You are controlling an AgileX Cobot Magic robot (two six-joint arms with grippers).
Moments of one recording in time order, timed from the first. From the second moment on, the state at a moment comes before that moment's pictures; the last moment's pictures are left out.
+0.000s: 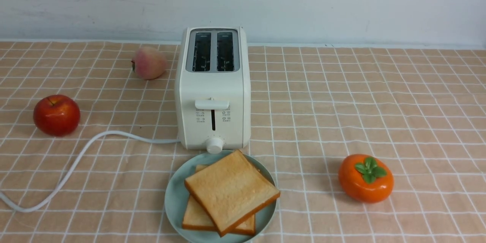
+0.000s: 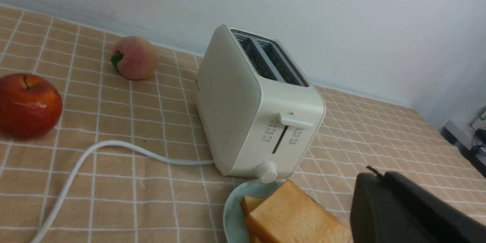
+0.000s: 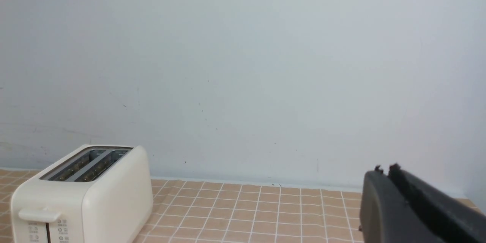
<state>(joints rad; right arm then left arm) 0.27 0.04 -0.44 -0.39 0.32 0.33 -0.33 0.17 -0.47 0.01 0.49 -0.46</state>
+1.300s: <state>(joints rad) 0.27 0.04 -0.44 -0.39 0.32 0.33 -0.06 -0.01 0.03 0.01 0.39 -0.43</state>
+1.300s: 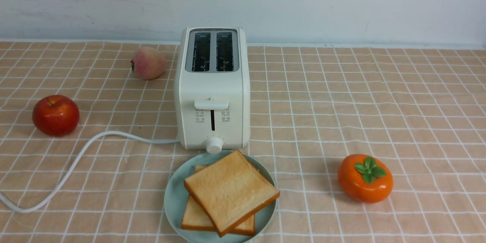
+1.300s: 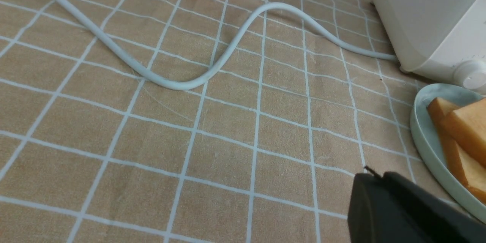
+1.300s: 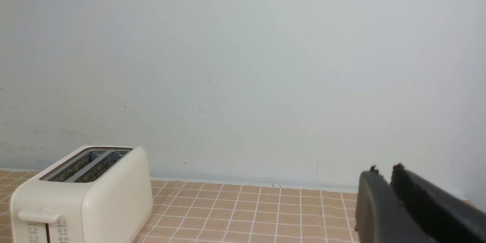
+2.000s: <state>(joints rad) 0.27 0.04 -0.43 0.00 0.32 0.20 -0.06 -0.01 0.03 0.01 0.39 -0.43</state>
